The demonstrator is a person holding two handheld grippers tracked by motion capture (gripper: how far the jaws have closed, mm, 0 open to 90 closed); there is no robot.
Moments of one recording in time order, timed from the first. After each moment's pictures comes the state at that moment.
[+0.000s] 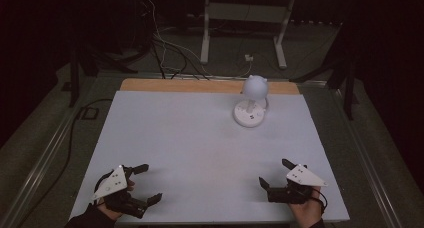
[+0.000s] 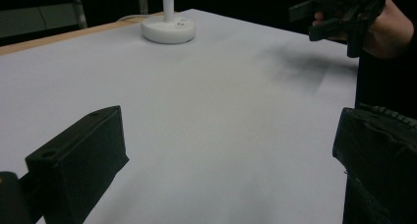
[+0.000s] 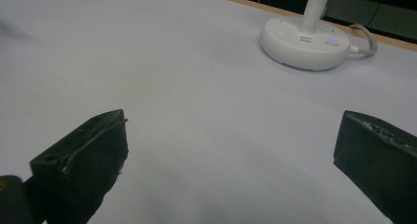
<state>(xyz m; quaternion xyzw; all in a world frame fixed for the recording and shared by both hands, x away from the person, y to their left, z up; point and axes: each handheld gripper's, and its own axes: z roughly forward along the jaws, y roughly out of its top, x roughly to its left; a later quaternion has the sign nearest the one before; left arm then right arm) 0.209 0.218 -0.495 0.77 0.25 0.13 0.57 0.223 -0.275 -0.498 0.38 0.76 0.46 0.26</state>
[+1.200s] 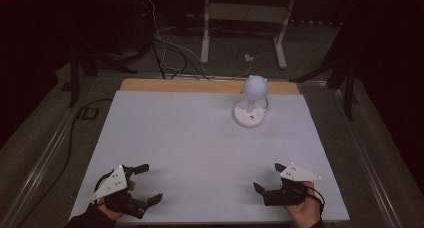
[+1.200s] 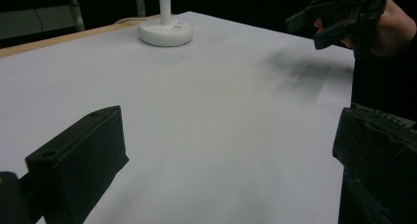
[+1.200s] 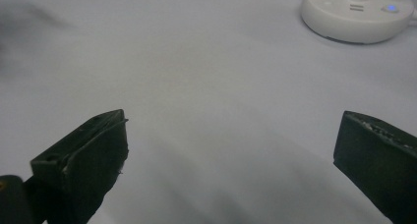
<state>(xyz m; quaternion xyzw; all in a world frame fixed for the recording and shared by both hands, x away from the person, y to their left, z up) 0.208 0.217 -0.493 0.77 0.25 0.13 0.58 0.222 -0.260 -0.488 0.38 0.79 0.44 0.19</state>
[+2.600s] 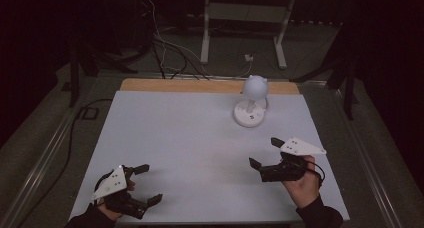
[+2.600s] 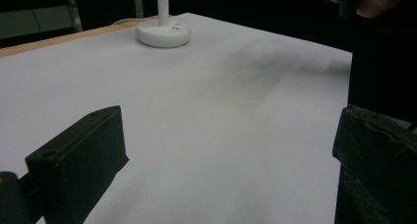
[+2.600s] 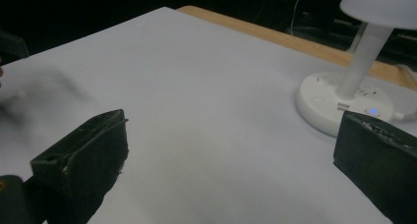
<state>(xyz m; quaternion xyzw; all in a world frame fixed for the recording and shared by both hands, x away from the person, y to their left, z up) 0.208 0.217 -0.493 0.77 0.24 0.13 0.58 0.259 -0.243 -0.420 0.35 0.77 0.49 0.20</state>
